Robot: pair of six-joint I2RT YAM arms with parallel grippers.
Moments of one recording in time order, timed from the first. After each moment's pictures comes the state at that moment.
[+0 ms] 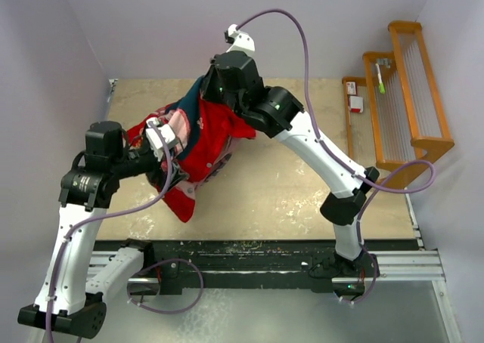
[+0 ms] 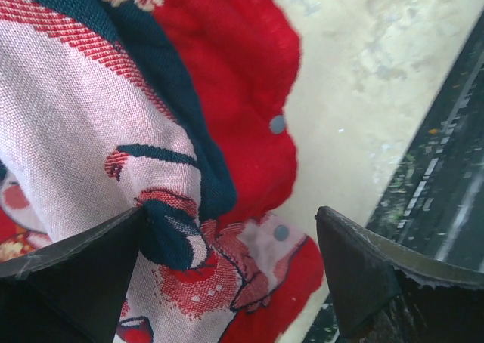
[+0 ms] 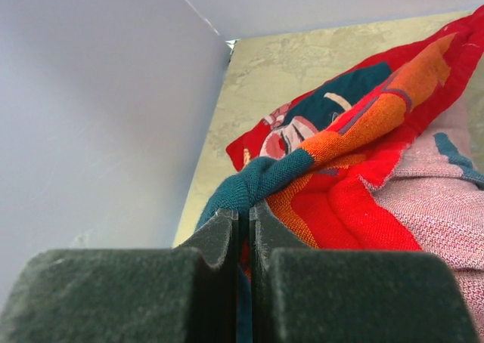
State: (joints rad) left arm -0.16 0.88 1.24 -0.95 0.70 0.48; right arm 0.94 1.96 2.45 -0.75 0.45 0.68
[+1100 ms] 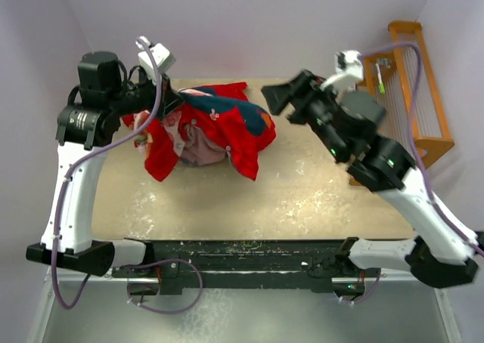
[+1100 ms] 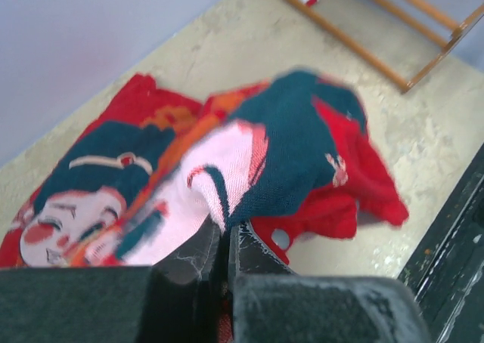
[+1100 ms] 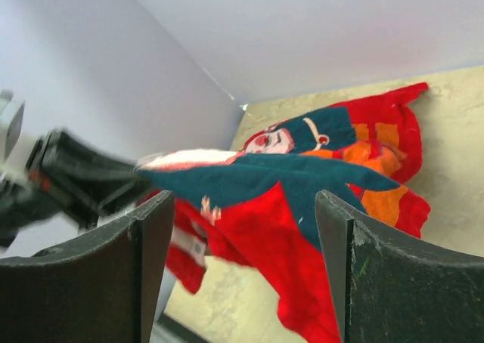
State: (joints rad) left arm -0.18 1.28 1.76 -0.87 0.59 0.22; right arm 0.85 1.25 1.71 -0.50 0.42 0.62
